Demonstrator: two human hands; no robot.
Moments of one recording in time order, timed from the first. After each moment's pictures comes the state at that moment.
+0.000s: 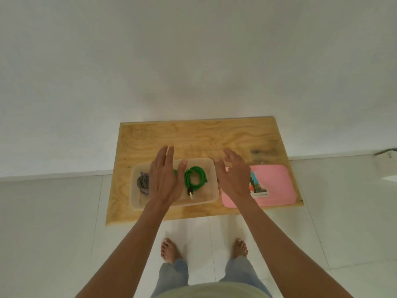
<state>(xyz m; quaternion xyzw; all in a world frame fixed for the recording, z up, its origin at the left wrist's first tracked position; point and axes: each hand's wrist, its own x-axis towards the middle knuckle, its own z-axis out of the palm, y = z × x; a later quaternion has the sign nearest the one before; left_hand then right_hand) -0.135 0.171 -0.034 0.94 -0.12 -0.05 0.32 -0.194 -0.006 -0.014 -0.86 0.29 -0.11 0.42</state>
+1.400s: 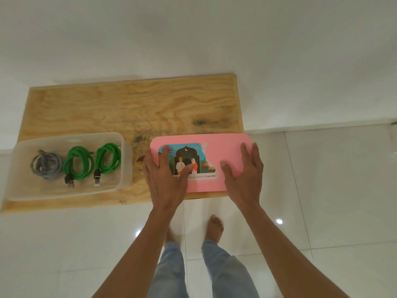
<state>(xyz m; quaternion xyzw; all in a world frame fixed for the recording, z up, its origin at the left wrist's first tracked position) -0.249 -0.071 -0.137 0.95 0.02 -0.06 0.31 -0.310 -0.243 -0.131 -0.87 0.34 -0.04 0.36</state>
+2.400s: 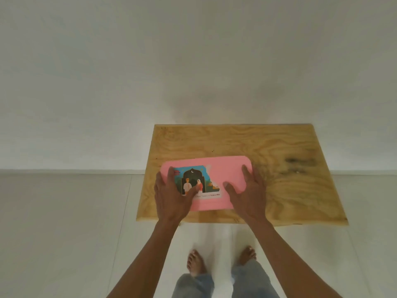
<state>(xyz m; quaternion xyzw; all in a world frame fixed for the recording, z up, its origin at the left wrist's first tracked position) -0.159 0.236 -0.052 0.94 0.08 -0.10 0.33 -0.211 0.041 -0.048 -0.89 0.29 0.00 0.36</state>
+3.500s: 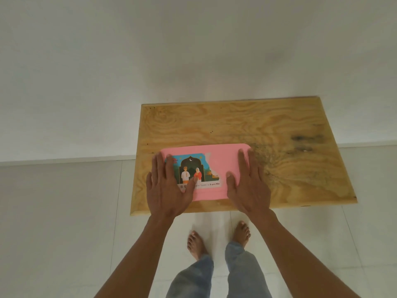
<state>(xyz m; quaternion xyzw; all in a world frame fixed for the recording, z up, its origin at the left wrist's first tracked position) -0.149 0.255 -0.112 0.98 -0.06 -0.03 0.20 -0.213 0.053 -0.111 -0.96 0.22 -0.02 0.20</state>
